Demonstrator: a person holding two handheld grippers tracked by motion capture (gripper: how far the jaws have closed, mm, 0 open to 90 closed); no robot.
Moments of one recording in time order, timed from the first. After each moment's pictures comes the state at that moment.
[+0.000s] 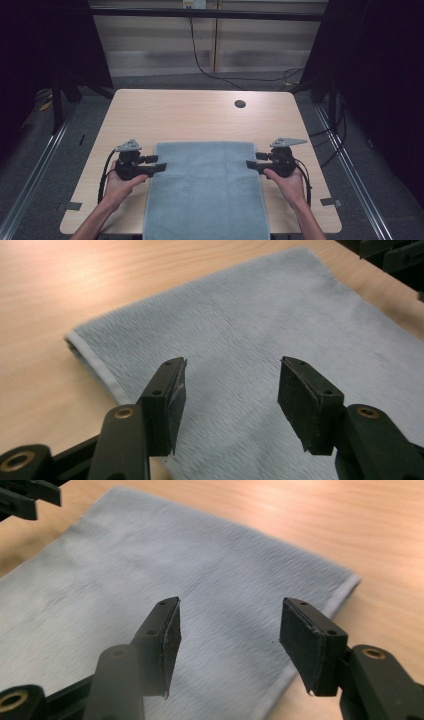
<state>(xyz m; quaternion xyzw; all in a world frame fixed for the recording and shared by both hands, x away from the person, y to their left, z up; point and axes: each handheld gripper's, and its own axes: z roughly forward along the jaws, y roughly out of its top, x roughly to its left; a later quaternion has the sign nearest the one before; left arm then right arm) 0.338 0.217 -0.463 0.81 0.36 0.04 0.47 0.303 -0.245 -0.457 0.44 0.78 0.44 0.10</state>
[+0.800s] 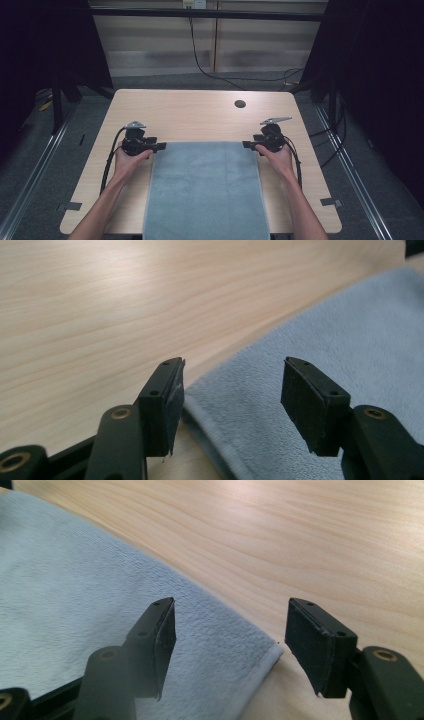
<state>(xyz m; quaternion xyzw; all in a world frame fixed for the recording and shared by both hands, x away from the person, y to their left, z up) 0.412 0.209 -0.486 0.81 0.40 0.07 0.43 0.391 -0.244 -0.476 0.48 0.79 0.38 0.11</state>
